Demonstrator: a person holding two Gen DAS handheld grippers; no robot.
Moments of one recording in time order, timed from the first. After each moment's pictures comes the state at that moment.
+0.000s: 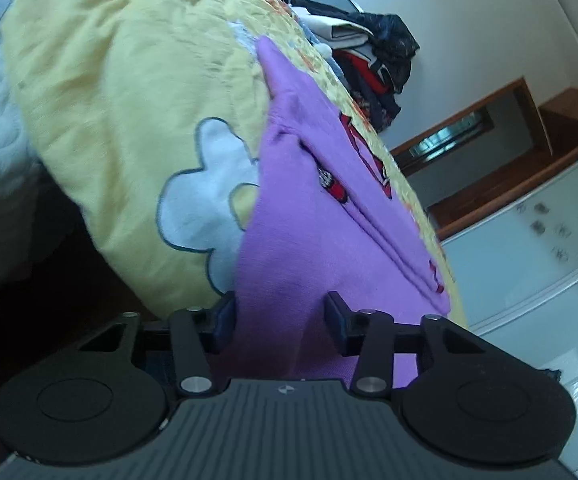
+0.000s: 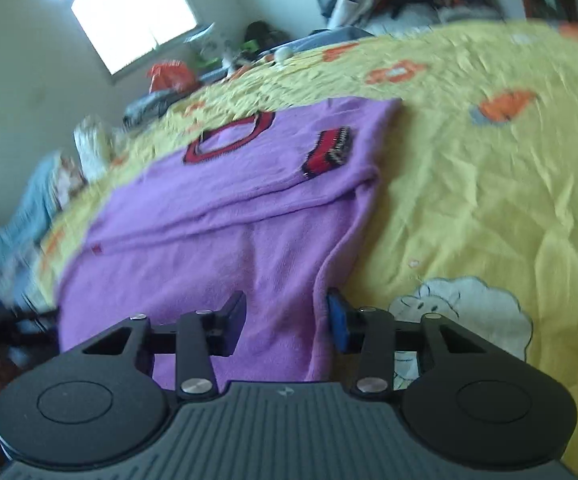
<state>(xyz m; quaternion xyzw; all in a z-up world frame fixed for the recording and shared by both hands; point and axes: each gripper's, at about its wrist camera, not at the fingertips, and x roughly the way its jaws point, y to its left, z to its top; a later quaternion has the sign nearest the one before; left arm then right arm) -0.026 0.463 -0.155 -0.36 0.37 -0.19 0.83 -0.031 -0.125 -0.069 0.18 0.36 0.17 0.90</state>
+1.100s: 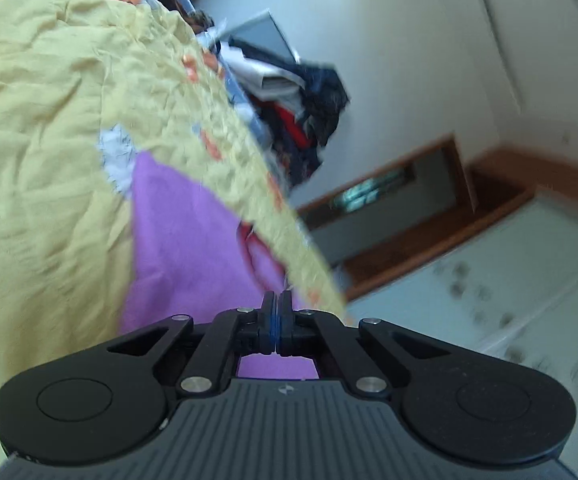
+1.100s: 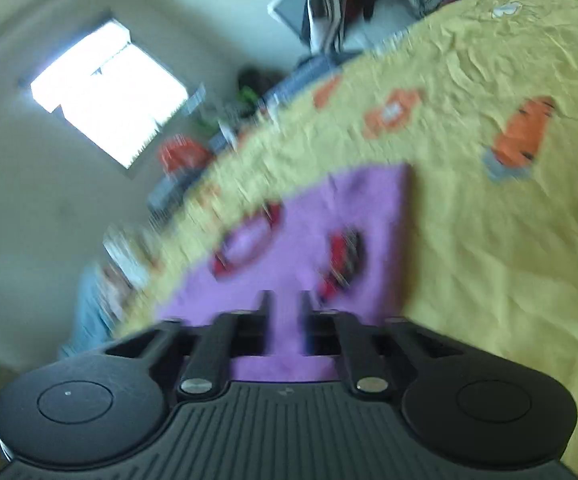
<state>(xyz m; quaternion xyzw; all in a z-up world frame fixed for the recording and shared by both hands) 0.074 0.469 -0.090 -0.42 0.28 -0.27 0.82 0.041 -0.166 -0.043 0.32 0.33 0.18 0.87</state>
